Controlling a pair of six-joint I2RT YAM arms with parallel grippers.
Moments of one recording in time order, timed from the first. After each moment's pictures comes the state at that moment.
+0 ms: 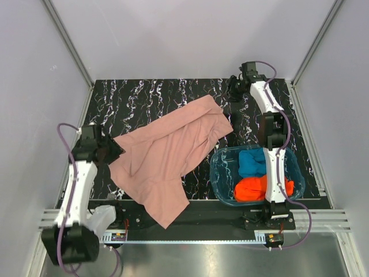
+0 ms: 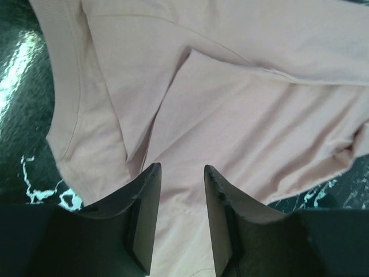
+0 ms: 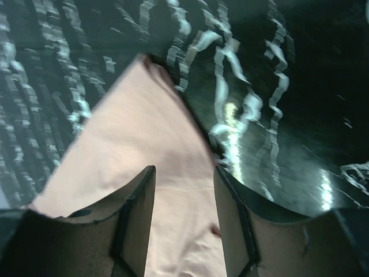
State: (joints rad) left arm 0.10 0.91 0.81 -0.82 0.09 -0.66; right arm 0.11 2.50 2.32 -0.75 -0.32 0.50
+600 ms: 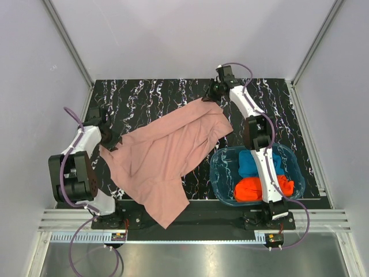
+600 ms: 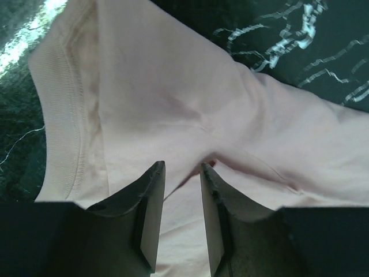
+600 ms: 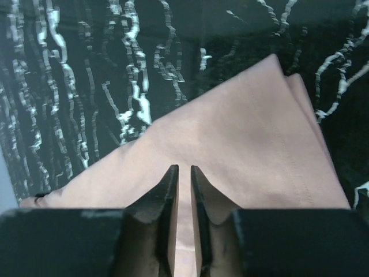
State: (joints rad) left arm 0.15 1.51 0.99 -0.63 -0.03 -0.80; right arm 0.27 2.64 2.49 -0.65 -0.35 0.56
